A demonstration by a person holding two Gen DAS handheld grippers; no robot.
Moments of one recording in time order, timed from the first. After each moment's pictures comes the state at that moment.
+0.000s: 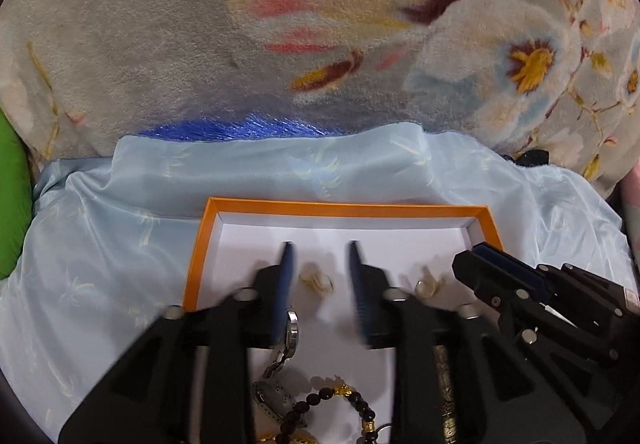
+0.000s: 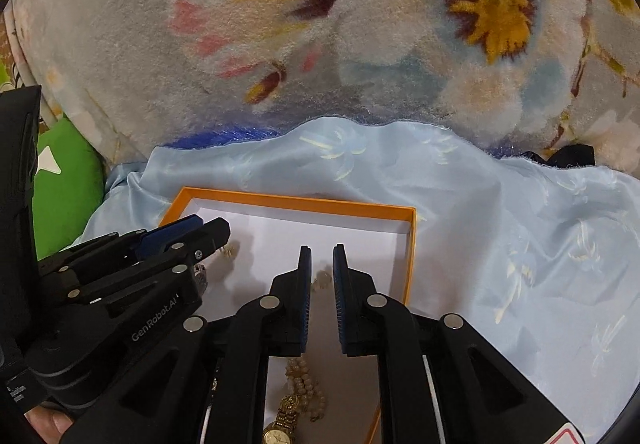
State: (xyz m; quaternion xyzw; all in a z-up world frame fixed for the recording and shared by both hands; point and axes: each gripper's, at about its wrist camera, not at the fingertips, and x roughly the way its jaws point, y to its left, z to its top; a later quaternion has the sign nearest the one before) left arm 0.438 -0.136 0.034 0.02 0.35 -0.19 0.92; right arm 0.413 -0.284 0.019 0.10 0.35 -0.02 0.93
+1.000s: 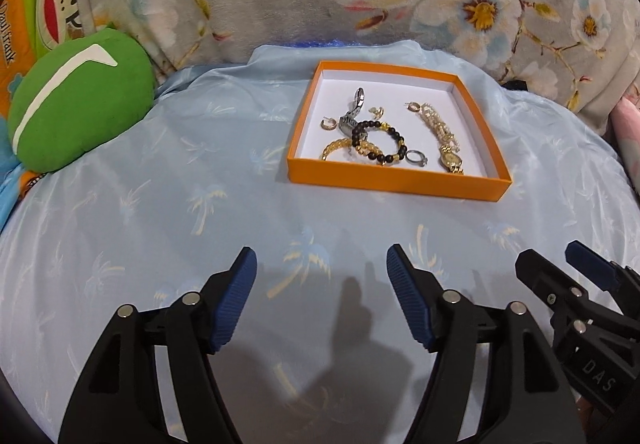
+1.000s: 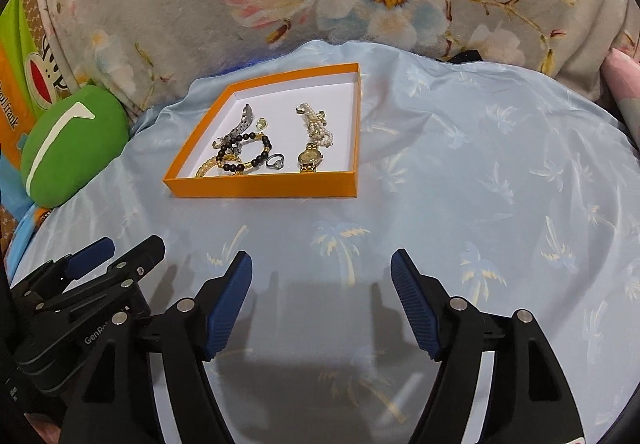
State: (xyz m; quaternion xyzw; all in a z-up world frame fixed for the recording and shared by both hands) left arm 0.210 -0.052 0.005 0.04 0.36 -0.10 0.93; right arm 0.185 -0.204 0.001 0.12 0.37 -0.09 0.92
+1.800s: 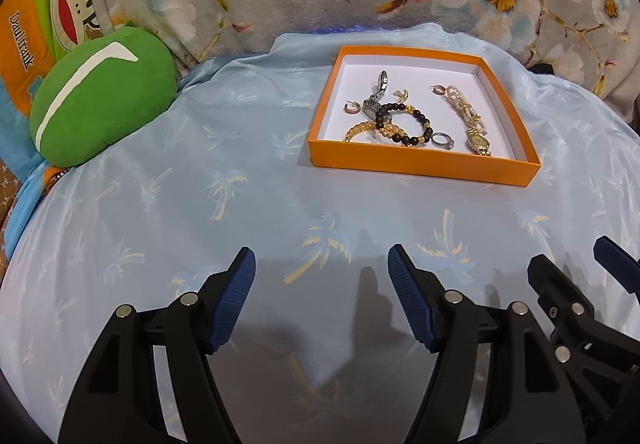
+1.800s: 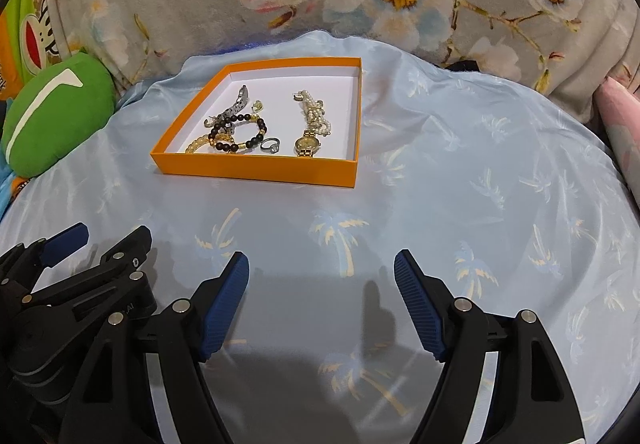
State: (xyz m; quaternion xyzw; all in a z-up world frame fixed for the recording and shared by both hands) left arm 0.210 -0.057 0.000 0.07 0.37 -0.05 0.92; right arm 0.190 -0.188 -0.002 0.06 0.38 -0.12 0.91
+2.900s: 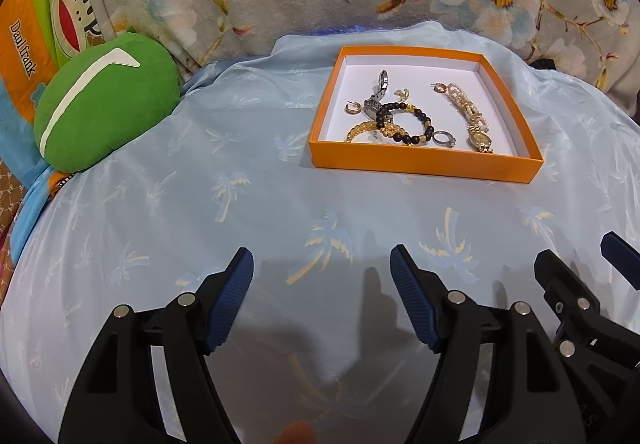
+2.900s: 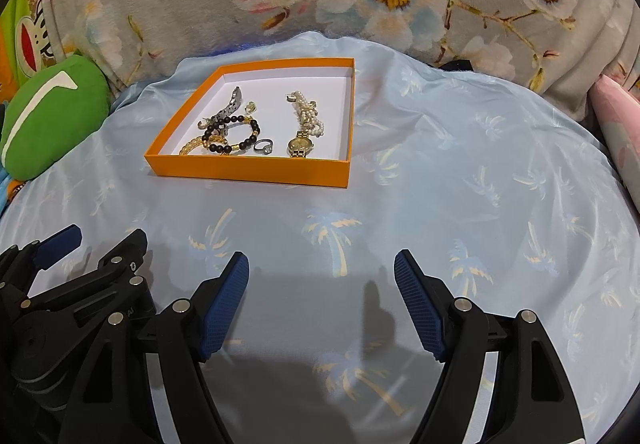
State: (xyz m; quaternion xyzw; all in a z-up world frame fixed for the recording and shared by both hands) left arm 0.209 -0.060 0.001 0.08 0.37 -0.04 0.93; right arm 0.190 -0.191 -0.002 0.06 0.38 -0.13 0.91
